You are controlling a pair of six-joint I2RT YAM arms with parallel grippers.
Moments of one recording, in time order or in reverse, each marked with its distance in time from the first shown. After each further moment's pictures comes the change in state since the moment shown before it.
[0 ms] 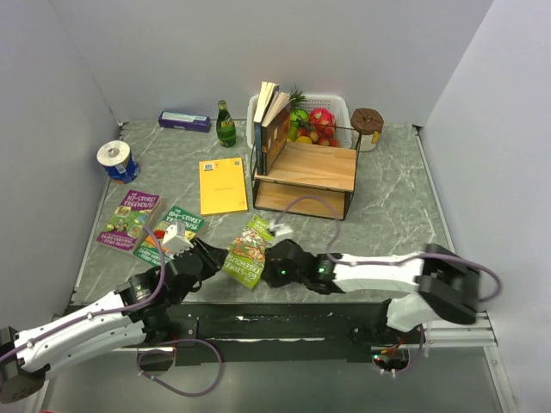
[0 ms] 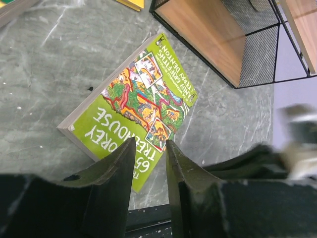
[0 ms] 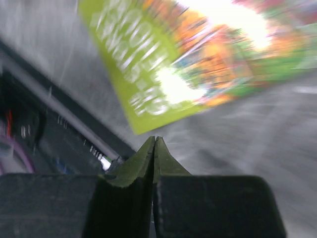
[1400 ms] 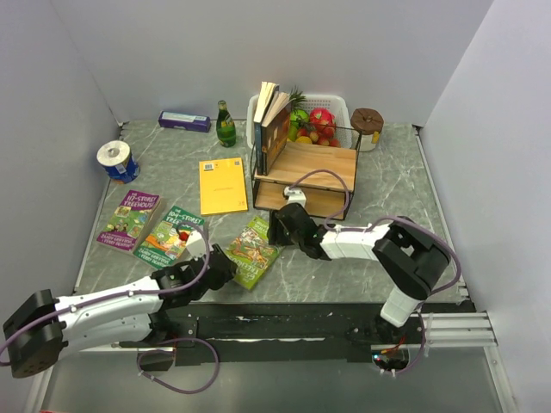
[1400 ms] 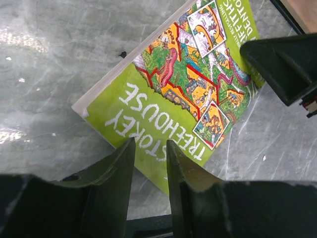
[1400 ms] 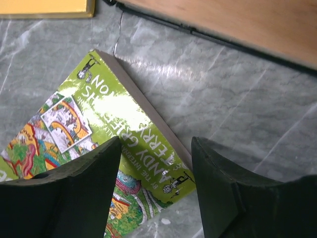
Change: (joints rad) left arm -0.003 0.377 -0.037 0.157 0.080 -0.028; right arm -0.333 0.240 0.119 0.143 0.114 -0.151
